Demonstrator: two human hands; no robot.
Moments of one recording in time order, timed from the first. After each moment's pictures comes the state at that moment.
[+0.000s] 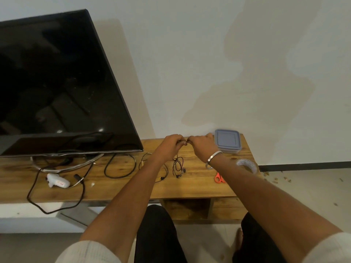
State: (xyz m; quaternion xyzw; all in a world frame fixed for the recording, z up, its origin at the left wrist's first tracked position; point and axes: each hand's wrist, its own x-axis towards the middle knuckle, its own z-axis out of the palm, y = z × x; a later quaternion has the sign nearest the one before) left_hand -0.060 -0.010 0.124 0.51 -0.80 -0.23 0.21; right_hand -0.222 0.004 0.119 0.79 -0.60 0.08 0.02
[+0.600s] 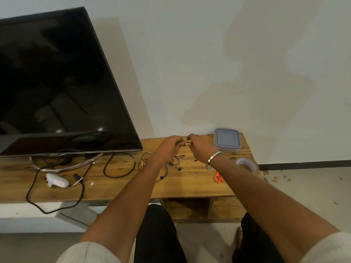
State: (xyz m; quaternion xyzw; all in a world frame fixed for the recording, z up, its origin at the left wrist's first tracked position) left_hand -0.060 -0.009 0.117 0.52 -0.80 -0.23 0.20; right_hand -0.222 0.004 0.111 0.78 -0.58 0.17 -0.15
